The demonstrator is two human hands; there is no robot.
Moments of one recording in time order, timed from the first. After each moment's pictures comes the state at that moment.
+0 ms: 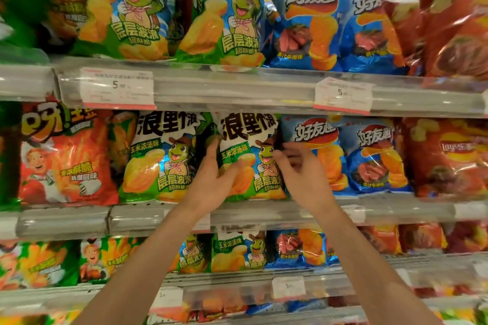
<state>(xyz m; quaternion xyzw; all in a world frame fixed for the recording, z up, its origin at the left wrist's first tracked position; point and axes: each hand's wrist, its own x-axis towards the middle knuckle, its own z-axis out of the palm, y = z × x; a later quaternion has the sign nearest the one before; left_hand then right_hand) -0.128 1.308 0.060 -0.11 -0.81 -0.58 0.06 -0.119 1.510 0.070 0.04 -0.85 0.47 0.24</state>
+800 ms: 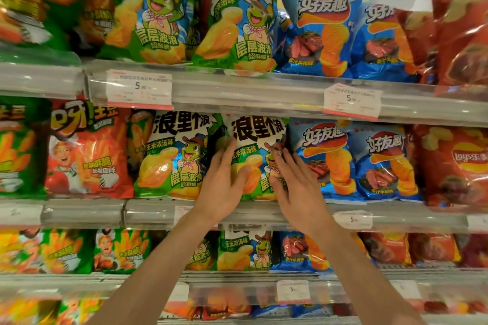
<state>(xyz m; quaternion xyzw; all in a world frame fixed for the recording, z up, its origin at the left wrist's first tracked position) -0.122 1.311 0.044 -0.13 -0.87 -0.45 0.19 -0.115 1.508 0.029 0.16 -0.93 0.18 0.27</state>
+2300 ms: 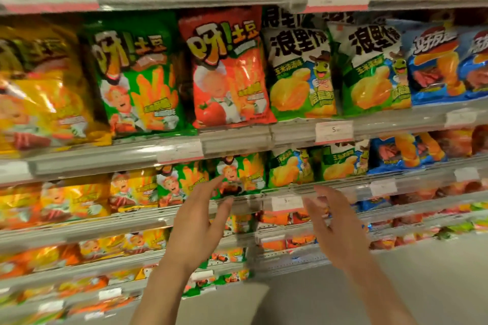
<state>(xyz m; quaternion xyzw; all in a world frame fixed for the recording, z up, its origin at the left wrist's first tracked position) 0.030 0.970 -0.058 -0.14 -0.90 -0.40 0.08 0.069 1.234 -0.084 -0.09 -0.91 0.37 0.14</state>
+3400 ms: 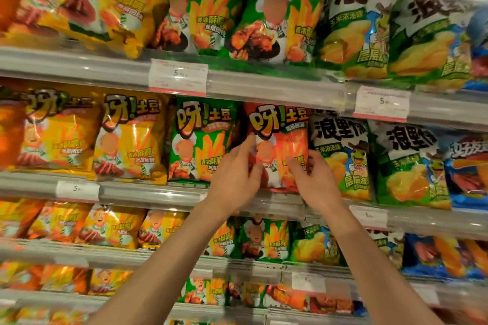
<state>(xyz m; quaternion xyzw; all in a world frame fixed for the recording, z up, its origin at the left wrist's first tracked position) -0.076 0.976 0.064 -0.13 -0.89 -0.36 0.25 -0.088 1.157 0.071 0.01 -0.87 0.47 0.16</state>
